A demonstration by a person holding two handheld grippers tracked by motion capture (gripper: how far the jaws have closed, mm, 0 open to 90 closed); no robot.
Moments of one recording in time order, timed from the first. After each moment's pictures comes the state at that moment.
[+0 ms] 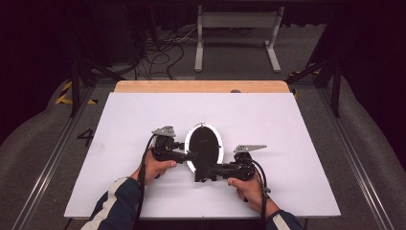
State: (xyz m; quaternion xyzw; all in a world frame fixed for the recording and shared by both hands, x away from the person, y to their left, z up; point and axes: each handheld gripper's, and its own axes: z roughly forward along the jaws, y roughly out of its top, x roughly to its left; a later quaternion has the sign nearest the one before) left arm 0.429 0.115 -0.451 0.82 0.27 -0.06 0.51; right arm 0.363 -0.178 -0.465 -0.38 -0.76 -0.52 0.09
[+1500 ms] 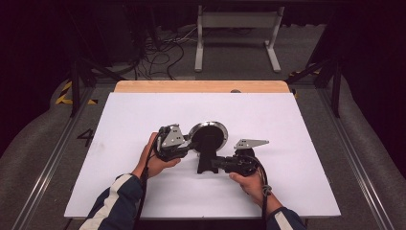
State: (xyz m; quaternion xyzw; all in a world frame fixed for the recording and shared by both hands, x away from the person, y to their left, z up) left arm 0.400 0.093 -0.410 0.86 0.15 0.18 0.46; right arm 0.366 -0.179 -0.443 -0.36 -0.79 -0.50 -0.01
